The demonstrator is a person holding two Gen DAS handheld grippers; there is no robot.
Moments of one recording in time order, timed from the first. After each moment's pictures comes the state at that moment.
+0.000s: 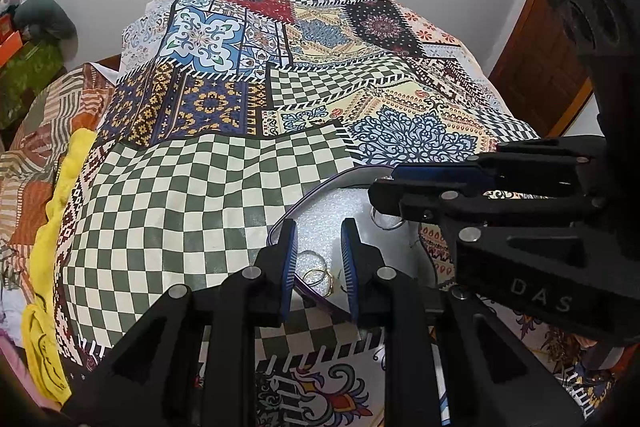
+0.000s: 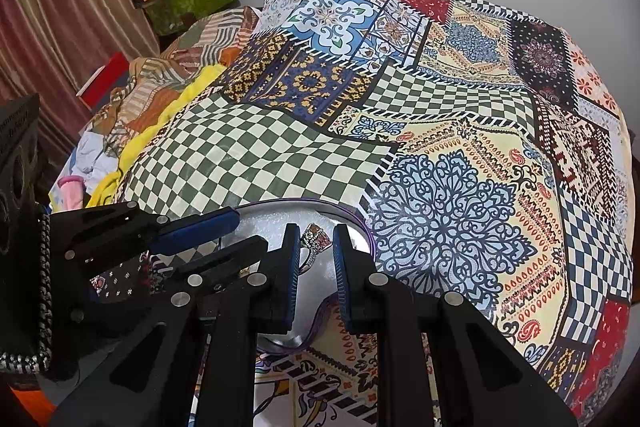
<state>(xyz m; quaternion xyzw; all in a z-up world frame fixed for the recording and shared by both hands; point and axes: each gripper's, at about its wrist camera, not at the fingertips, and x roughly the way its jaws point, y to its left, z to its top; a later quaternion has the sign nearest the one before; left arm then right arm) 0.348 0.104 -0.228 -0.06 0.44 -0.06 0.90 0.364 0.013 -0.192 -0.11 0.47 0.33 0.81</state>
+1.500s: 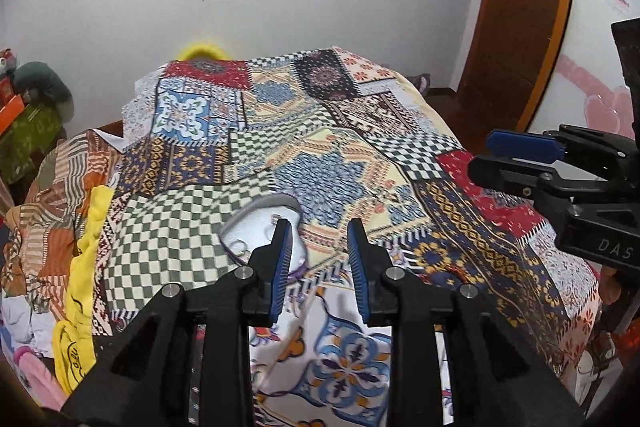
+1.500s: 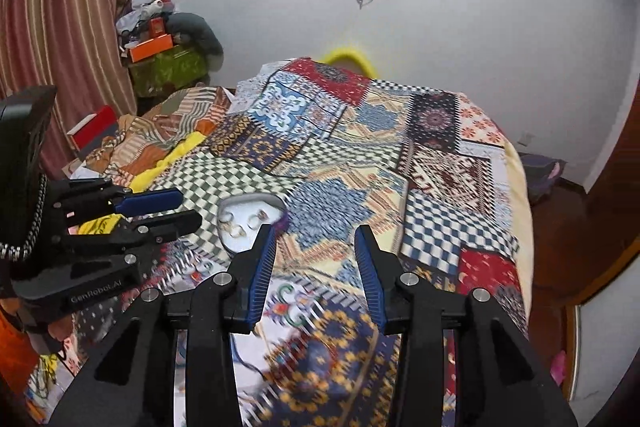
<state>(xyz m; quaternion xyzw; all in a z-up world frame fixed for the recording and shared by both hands) 0.251 0.033 -0.126 0.00 0.37 -0.10 0.93 0.252 -0.112 -0.096 -0.10 0.33 0.25 0.90</state>
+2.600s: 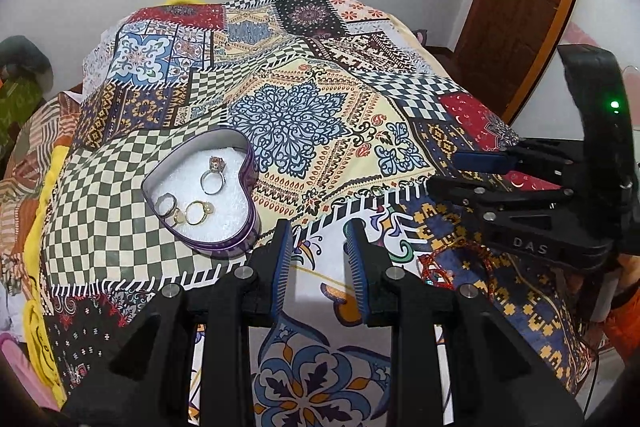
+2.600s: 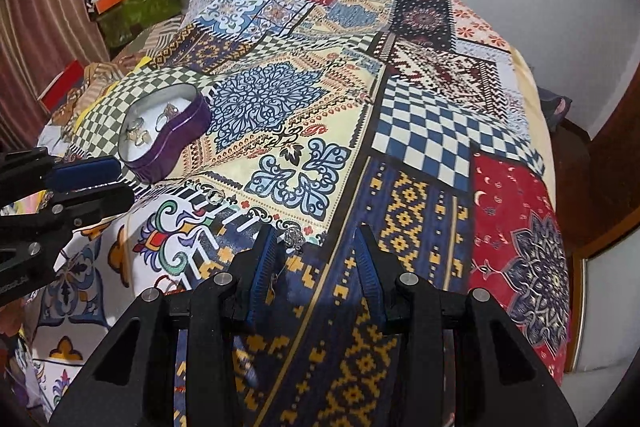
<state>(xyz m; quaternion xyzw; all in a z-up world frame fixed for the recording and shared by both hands) 0.287 -0.003 -0.204 -0.01 0.44 -0.11 0.89 0.310 -0.143 -0.205 -0.11 0.45 0.24 0.85</state>
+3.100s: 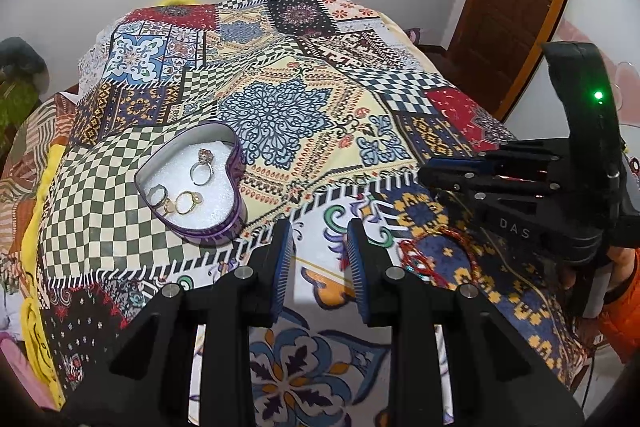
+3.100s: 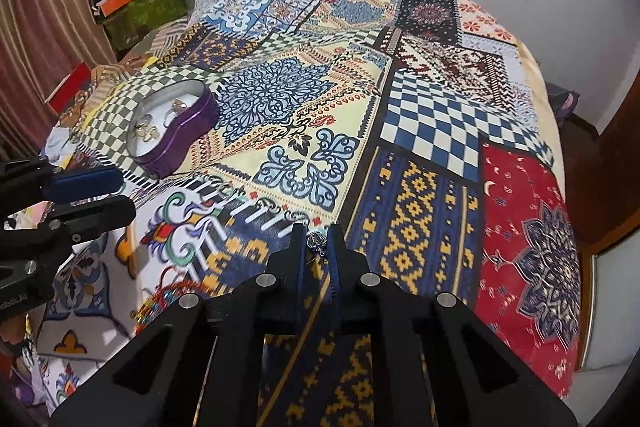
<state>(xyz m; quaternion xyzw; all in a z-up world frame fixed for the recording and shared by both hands) 0.272 -0.012 -0.199 -0.01 0.44 -0.12 0.89 0.297 -0.150 -0.199 -0.10 0.45 0.25 0.85</state>
